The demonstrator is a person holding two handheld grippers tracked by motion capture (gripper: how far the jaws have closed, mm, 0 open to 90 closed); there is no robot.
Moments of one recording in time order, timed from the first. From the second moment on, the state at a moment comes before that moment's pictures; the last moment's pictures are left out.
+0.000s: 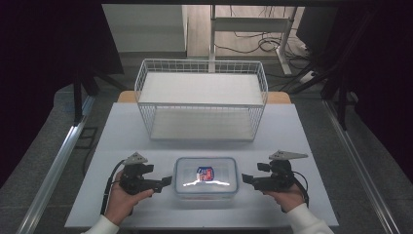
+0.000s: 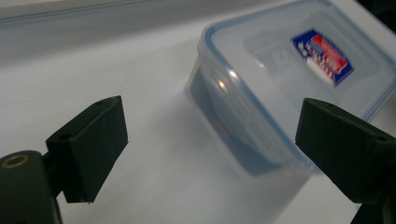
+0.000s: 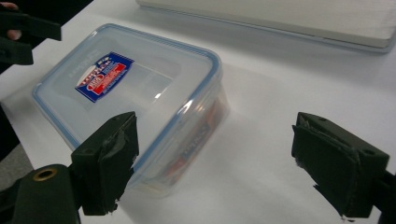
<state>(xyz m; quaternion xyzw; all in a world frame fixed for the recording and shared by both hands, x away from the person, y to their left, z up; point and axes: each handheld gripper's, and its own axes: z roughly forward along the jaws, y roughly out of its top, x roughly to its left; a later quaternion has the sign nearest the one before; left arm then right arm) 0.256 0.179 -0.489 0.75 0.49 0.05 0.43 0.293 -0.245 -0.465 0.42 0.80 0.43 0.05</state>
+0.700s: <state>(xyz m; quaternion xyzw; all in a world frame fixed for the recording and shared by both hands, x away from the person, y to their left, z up) 0.290 0.161 -0.510 0.72 0.50 -0.09 0.47 0.305 -0.224 -0.474 0.42 0.79 0.45 -0.03</state>
